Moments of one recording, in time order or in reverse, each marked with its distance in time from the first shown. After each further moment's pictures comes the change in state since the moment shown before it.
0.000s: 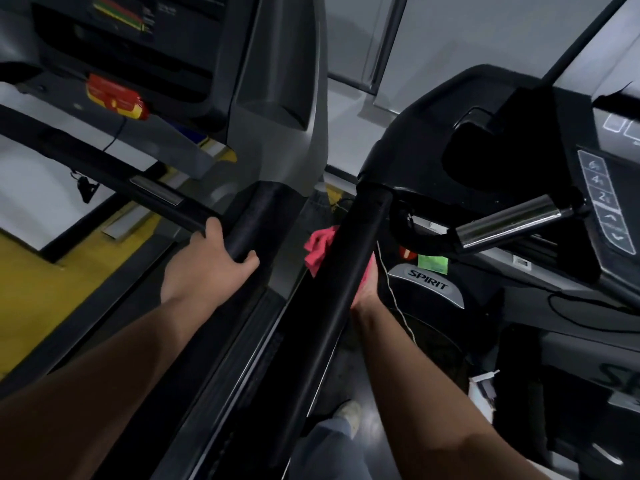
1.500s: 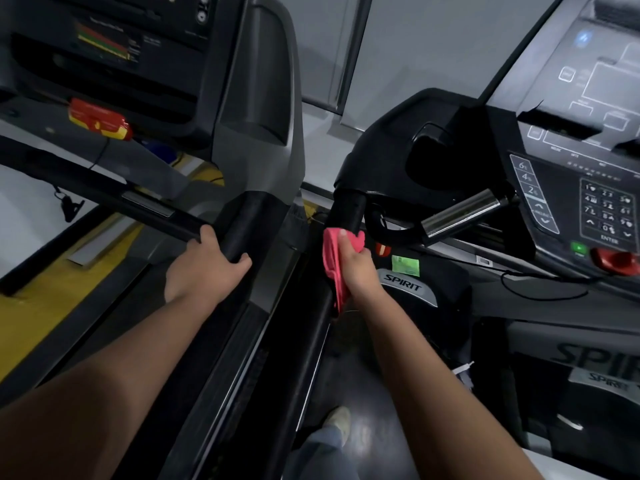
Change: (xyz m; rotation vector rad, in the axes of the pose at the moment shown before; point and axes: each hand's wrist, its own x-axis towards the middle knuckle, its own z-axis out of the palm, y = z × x) left_hand -0.003 -0.002 -0.003 -0.028 -0.017 0.024; right_hand -0.049 -0.027 0.015 -0.932 0.382 -0.145
